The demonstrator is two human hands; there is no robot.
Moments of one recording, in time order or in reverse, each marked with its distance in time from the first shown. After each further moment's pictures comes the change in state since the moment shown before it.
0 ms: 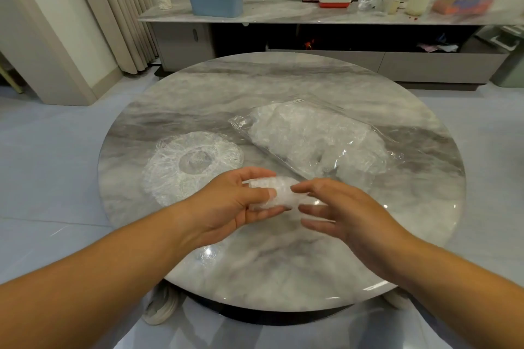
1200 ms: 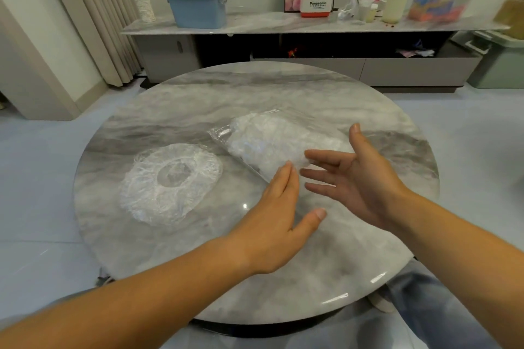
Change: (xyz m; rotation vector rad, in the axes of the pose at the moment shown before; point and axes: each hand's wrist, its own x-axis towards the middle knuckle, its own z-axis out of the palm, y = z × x) left_hand 0.024 -0.042 0.068 1.346 -0.099 0.395; right_hand 0.041 -0.024 -0.071 0.281 0.085 0.079
